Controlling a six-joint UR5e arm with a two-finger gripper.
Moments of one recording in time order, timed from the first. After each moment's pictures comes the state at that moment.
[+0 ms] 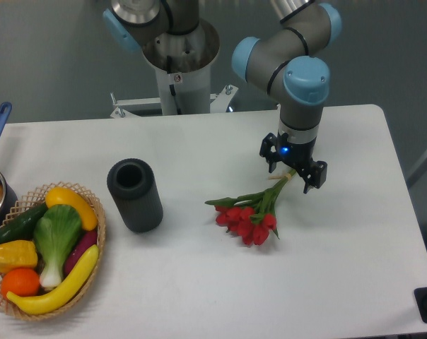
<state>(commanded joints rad) 2.72 -1.83 -1.90 -0.83 1.51 1.41</state>
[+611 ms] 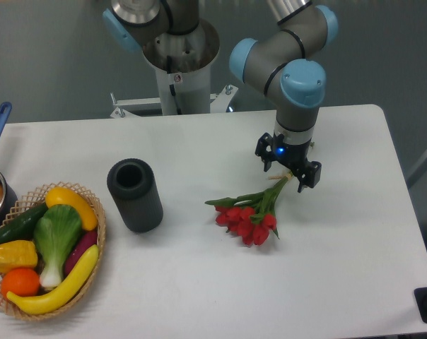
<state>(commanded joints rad) 2.72 -1.83 -1.97 -0.82 1.50 1.40</state>
